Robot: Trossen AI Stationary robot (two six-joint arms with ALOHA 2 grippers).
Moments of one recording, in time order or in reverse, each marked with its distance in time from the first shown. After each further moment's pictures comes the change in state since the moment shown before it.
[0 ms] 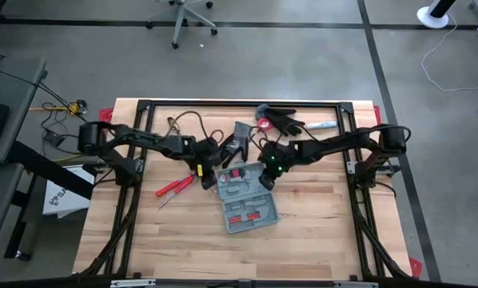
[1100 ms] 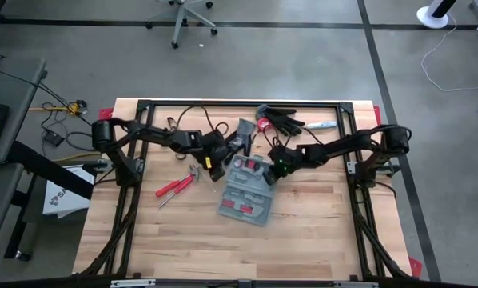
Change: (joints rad) left arm 0.081 0.126 0.073 0.074 0.012 0.019; right arm -0.019 -0.021 -0.173 0.132 0.154 0.303
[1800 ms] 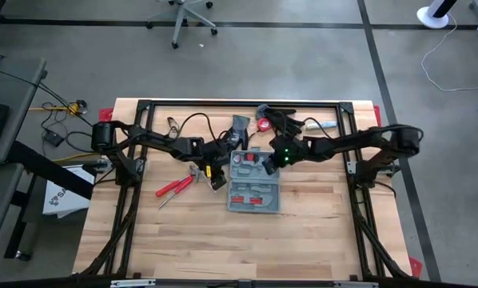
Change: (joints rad) left arm -0.098 0.000 -0.001 0.054 -0.032 -0.027; right arm -0.065 -0.121 -0.004 0.087 -0.003 -0.048
